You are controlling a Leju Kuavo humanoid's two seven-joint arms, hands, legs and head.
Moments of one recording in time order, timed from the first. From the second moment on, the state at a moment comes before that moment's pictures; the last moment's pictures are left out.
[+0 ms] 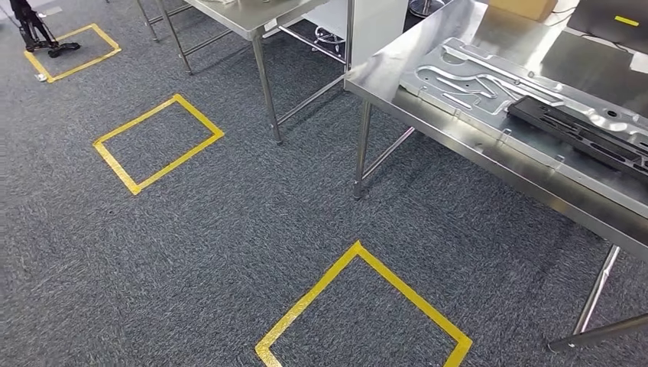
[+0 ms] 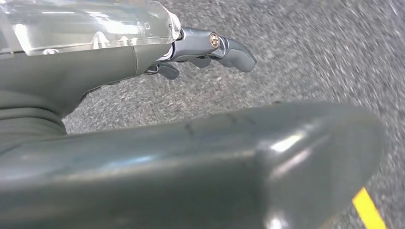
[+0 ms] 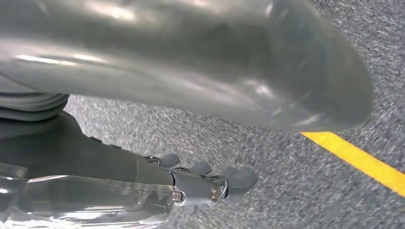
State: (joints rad) left arm -0.09 -0.08 1.42 -0.23 -1.03 0.02 -0.39; right arm -0.04 0.23 -1.15 -0.24 0.99 -0.23 -0.21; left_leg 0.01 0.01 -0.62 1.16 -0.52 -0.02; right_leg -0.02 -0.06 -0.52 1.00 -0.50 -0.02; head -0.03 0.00
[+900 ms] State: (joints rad) left arm -0.08 -0.04 1.43 -0.23 -0.96 0.03 -0.33; right arm -0.05 0.24 -1.13 -0.23 1.09 -0.26 -0.14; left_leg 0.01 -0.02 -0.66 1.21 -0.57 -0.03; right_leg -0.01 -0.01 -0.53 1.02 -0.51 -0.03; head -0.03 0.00
